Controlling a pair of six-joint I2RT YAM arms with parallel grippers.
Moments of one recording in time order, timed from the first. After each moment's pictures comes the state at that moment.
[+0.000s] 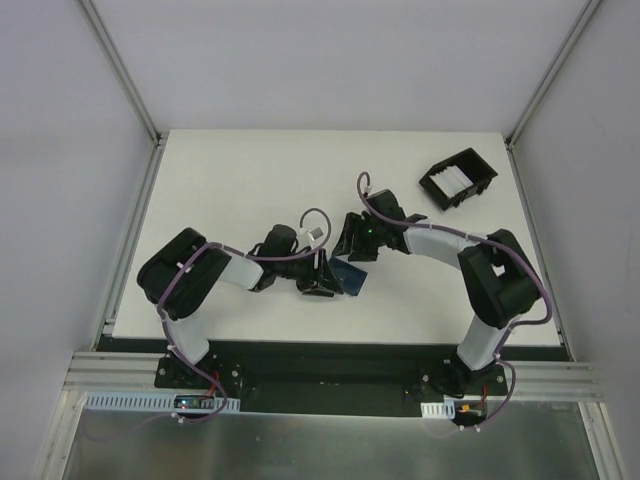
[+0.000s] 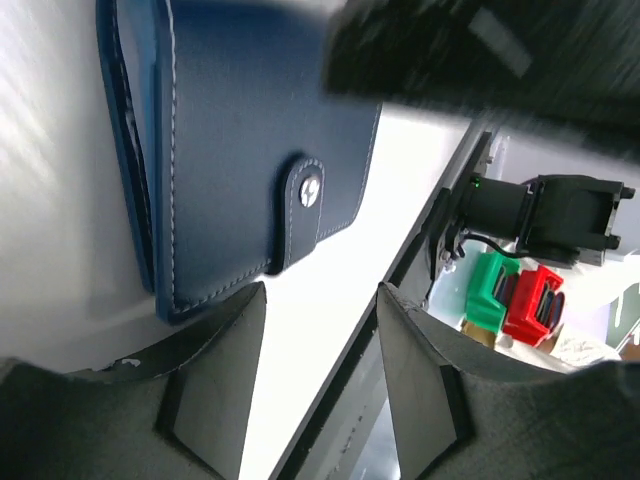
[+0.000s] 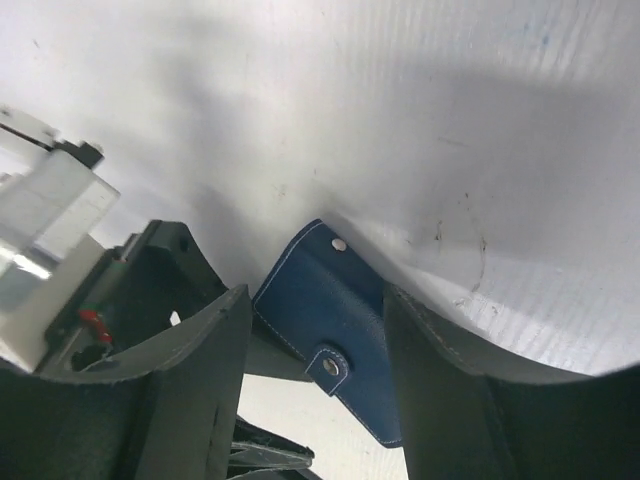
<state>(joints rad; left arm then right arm) -0.62 1.79 0.64 0.47 0.76 -0.88 0.57 1.75 1.01 -0.20 -0.33 0.71</state>
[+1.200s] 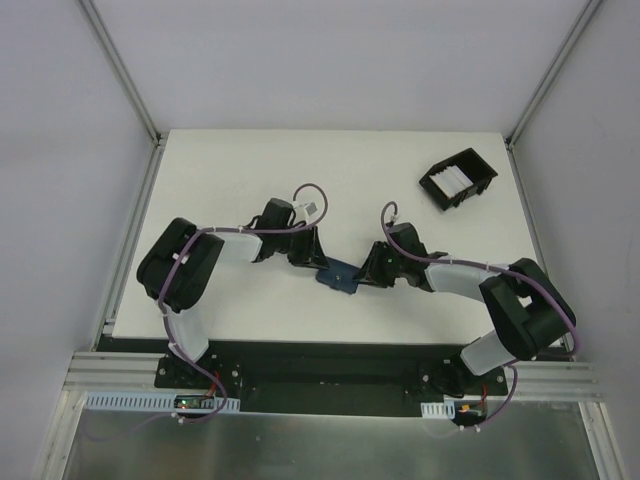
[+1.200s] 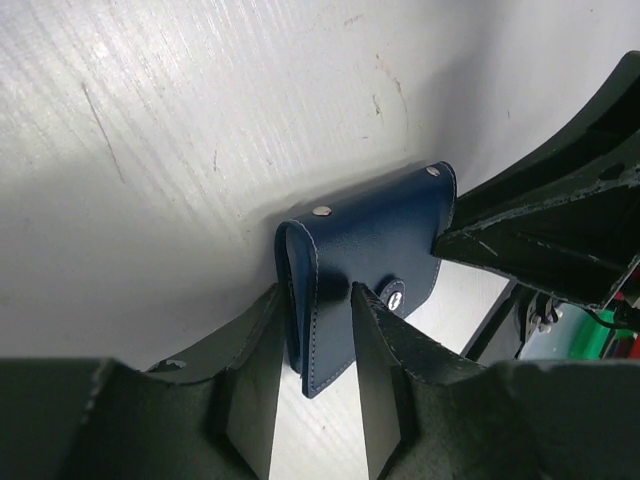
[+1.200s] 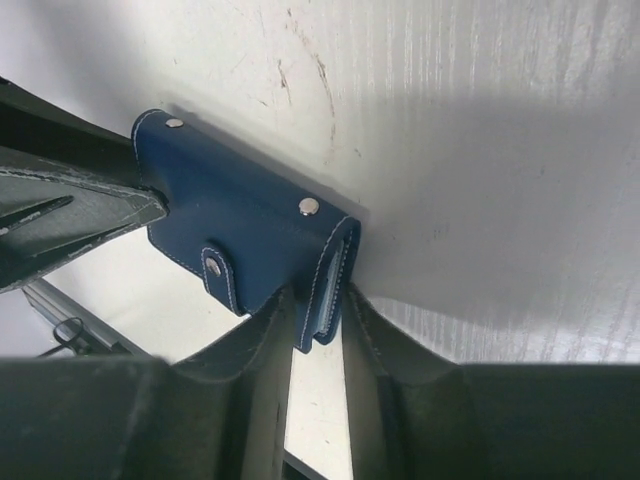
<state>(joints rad) -0.51 1.83 0.87 0.12 0.65 -0.57 0.57 1.52 0.62 0.02 -0.27 0.89</state>
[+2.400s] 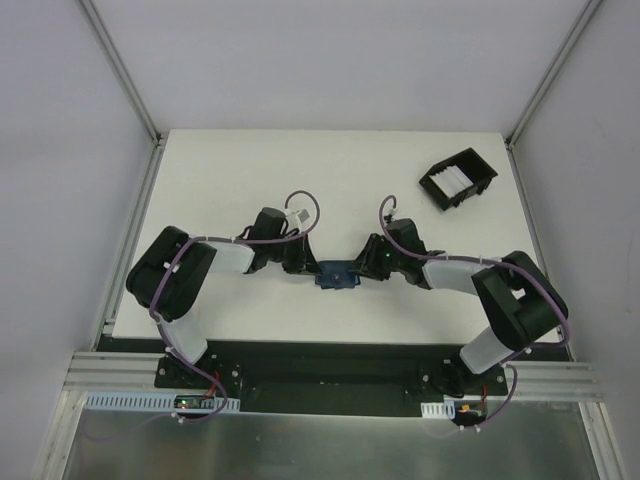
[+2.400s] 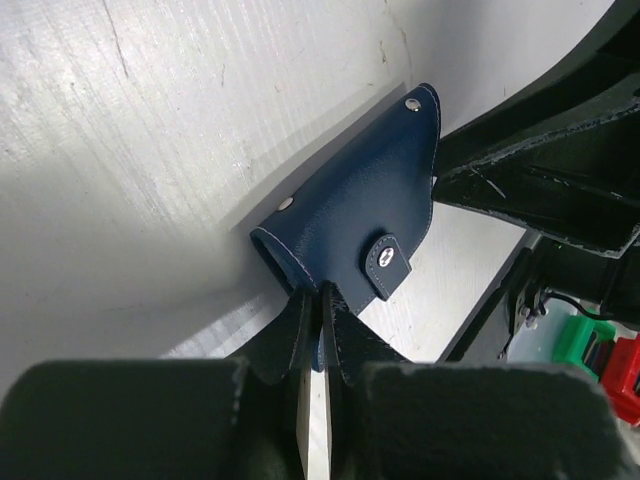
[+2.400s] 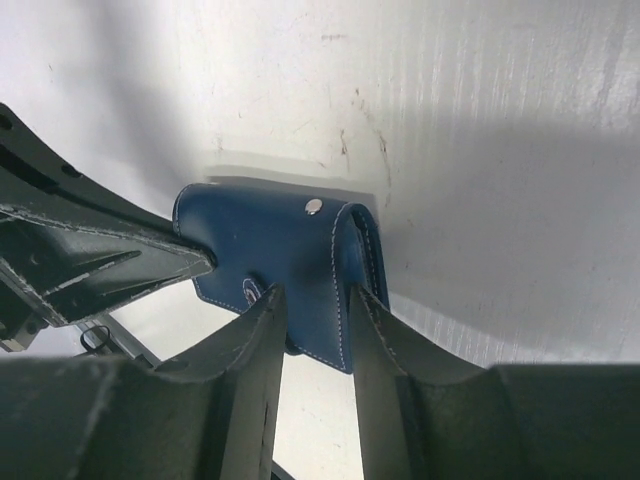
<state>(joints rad) -0.51 1.74 0.73 0.21 0.64 -0.64 0.56 1.57 0.63 0.16 -0.30 0.88</state>
